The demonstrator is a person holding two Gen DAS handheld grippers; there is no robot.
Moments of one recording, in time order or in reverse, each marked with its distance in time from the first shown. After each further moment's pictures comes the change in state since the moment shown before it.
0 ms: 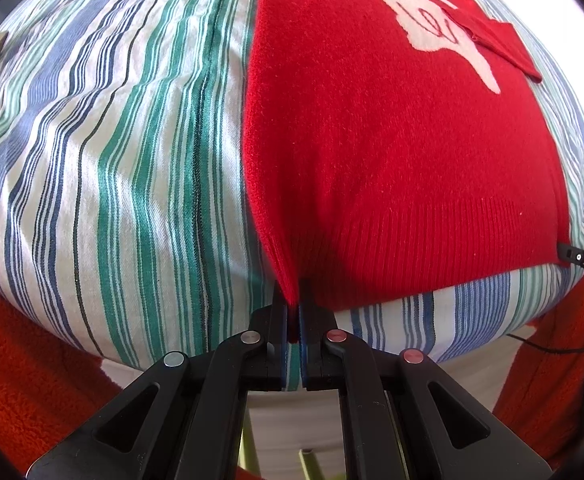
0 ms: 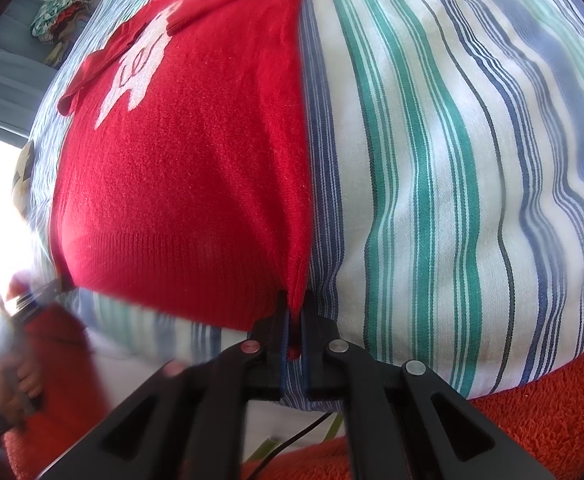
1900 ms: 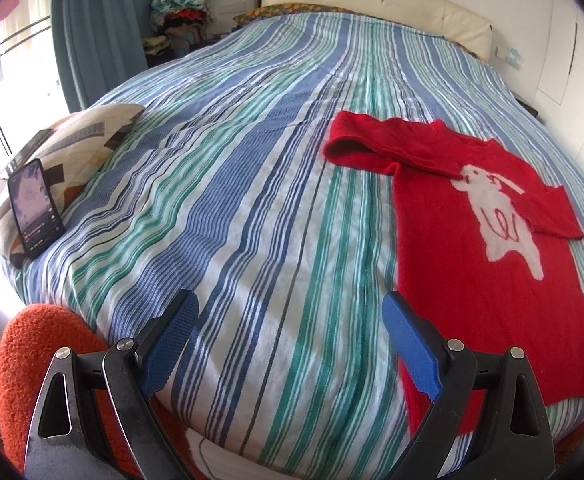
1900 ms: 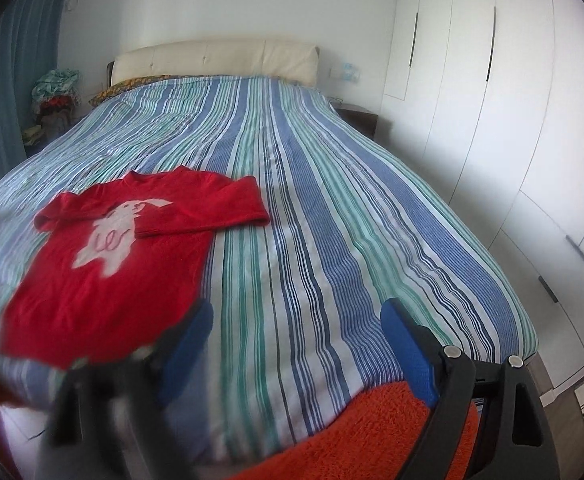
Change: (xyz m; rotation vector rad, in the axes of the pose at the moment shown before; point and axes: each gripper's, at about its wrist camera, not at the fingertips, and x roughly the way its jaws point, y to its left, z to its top) left arm -0.098 0.061 0.014 -0.215 -0.545 0.234; right arm -0.163 0.010 -0.082 -0.081 -0.810 -0.440
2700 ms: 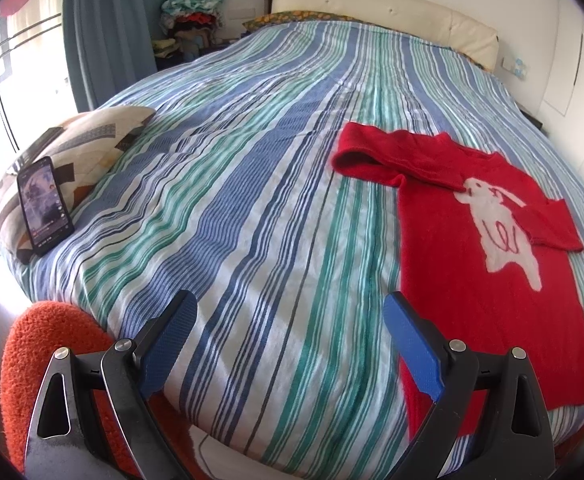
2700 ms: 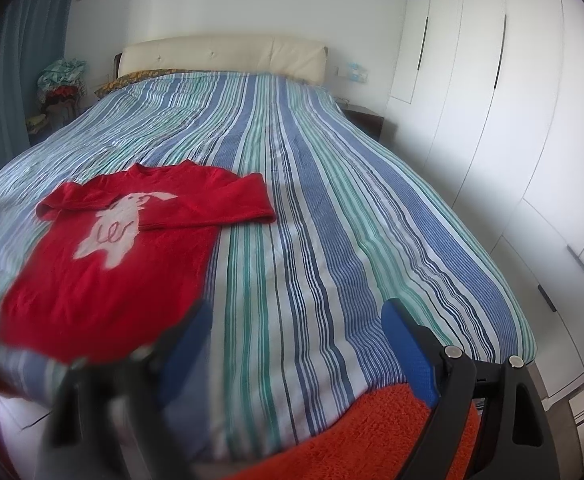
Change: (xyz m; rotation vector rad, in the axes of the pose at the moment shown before) left arm -0.009 0.006 0.001 -0.034 -0.027 0.011; right arm 0.002 0.009 -0.002 -0.039 0.002 0.000
